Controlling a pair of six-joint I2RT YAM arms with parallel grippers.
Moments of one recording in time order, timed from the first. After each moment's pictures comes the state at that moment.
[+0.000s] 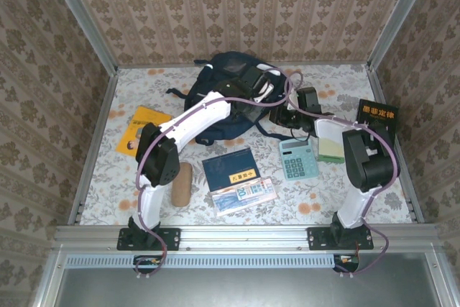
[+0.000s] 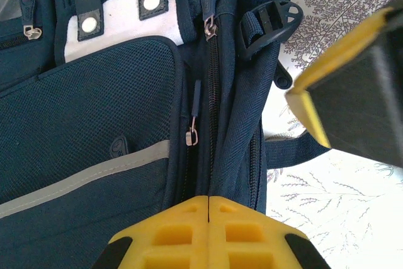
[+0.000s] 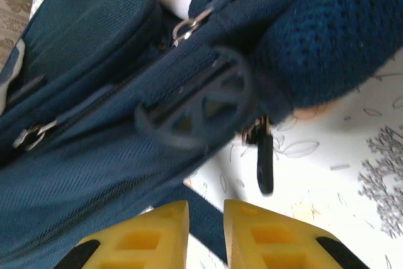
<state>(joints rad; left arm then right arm) -0.82 2.07 1.94 -0.85 -0.16 0.04 0.19 1.80 1.01 0.05 -0.46 0.50</state>
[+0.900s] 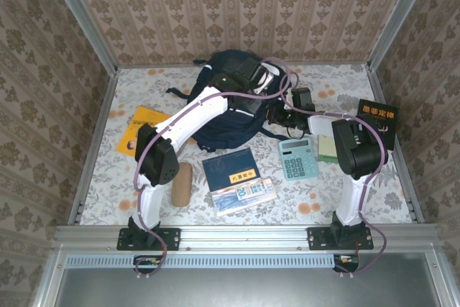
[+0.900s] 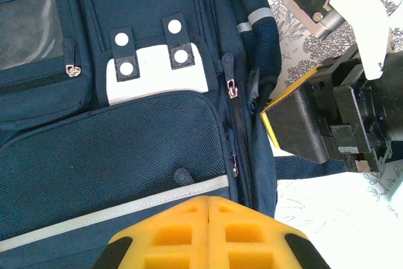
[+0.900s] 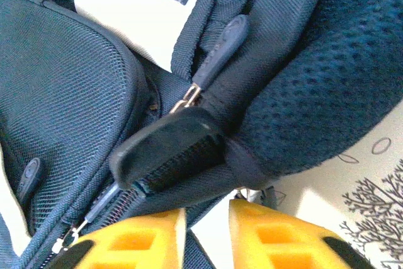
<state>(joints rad) -0.81 2.07 2.03 -0.86 -0.15 0.03 0.20 1.94 1.08 0.11 -0.40 0.52</state>
